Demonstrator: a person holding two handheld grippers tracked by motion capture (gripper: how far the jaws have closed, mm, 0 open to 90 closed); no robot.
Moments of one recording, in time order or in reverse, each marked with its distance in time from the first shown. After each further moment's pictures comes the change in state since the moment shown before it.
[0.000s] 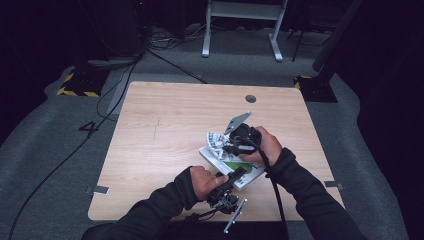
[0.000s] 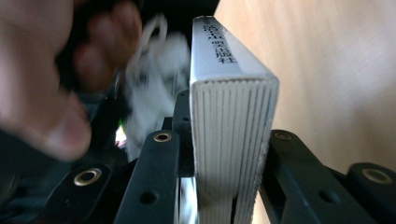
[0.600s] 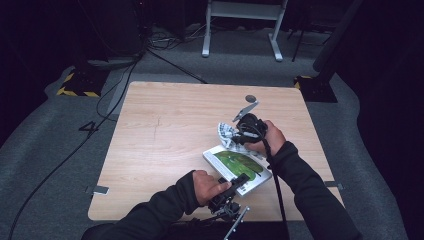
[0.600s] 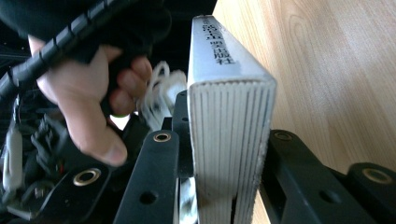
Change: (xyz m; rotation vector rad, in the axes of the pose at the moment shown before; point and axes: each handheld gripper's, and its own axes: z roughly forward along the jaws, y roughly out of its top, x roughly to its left) left arm -0.003 0.011 -0.007 -0.033 0.008 0.036; right arm -0.047 -0.013 0.015 0.057 -0.047 0.175
